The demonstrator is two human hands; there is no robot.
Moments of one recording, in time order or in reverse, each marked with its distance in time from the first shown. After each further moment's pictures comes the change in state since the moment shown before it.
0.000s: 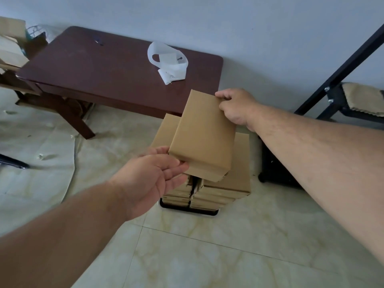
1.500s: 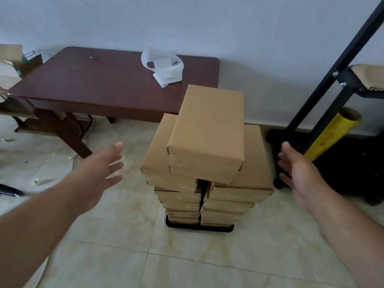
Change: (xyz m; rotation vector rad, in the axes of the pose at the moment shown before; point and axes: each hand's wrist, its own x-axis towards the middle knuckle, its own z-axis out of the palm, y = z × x) left_hand 0.100 -0.020 -0.132 0.368 0.321 0.262; right_hand -0.094 0.192 0.066 0.790 0.319 0.272
